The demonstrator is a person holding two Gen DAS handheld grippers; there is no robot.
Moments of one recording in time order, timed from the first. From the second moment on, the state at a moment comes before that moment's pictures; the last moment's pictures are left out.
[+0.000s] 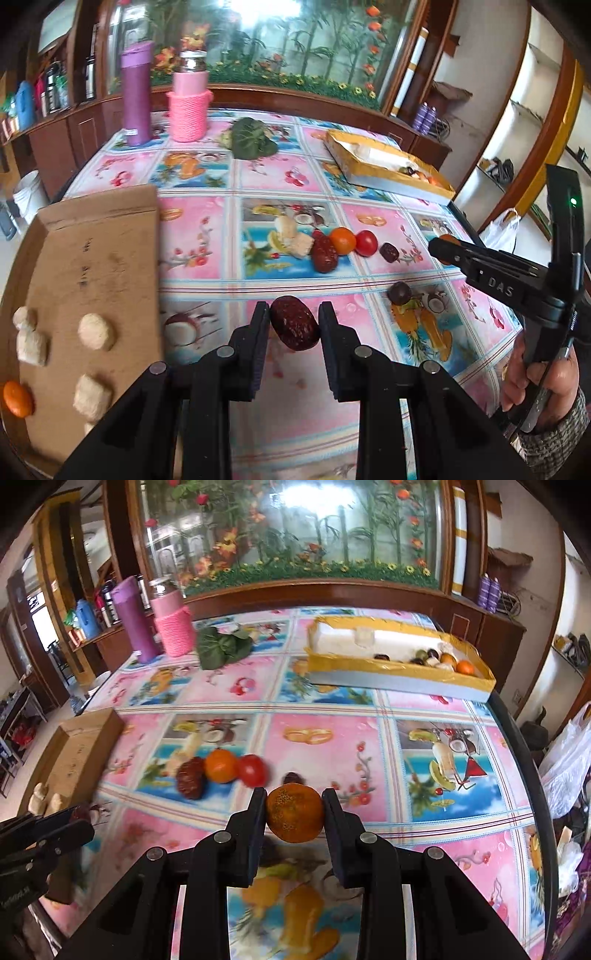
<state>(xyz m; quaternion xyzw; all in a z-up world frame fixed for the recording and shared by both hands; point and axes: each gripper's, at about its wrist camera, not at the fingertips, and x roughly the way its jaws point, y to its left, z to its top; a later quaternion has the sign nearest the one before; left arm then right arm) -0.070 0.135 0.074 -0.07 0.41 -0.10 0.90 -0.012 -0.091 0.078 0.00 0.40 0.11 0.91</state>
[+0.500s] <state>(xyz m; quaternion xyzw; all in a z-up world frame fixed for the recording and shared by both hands) -0.070 0.309 0.094 -0.09 0.40 0.05 0.91 -0.046 0.064 0.114 -0.06 0.37 0.23 0.89</state>
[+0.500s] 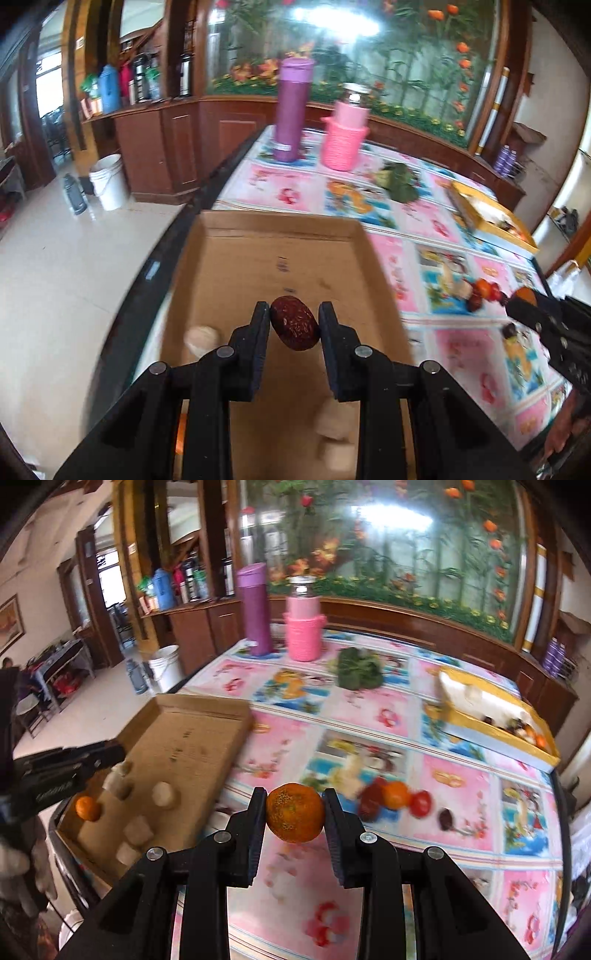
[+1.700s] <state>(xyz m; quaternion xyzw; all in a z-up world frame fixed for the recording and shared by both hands) -0.070 0.331 0.100 -0.22 0.38 0.04 0.90 -0.005 0.193 0.071 -0.06 0.42 0.32 0.85</state>
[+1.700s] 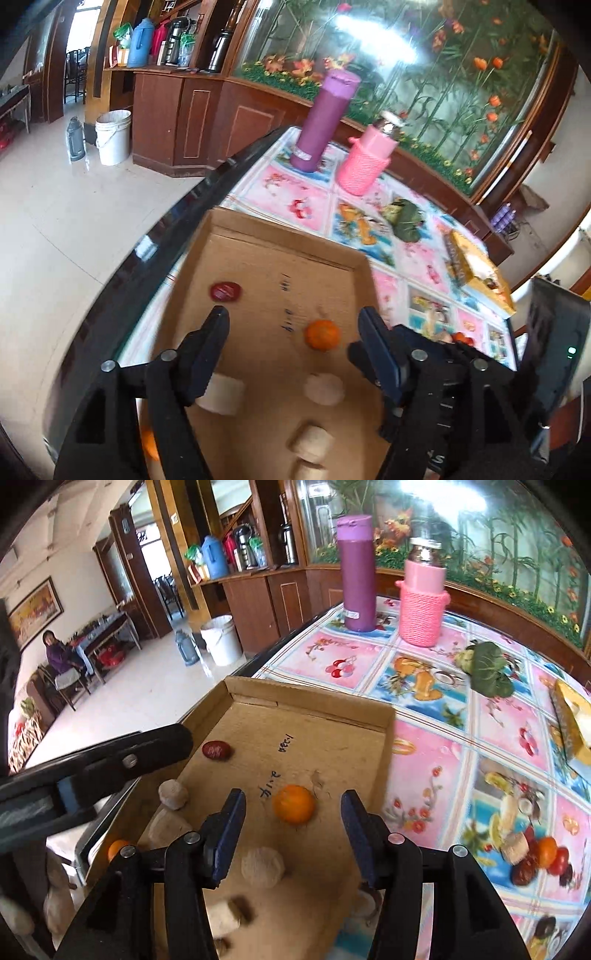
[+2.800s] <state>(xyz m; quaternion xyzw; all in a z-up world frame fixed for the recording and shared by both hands) -0.112 0.258 0.072 -0.25 0.40 -0.03 0.88 0.110 0.024 0.020 -0.09 0.51 0.11 0.85</state>
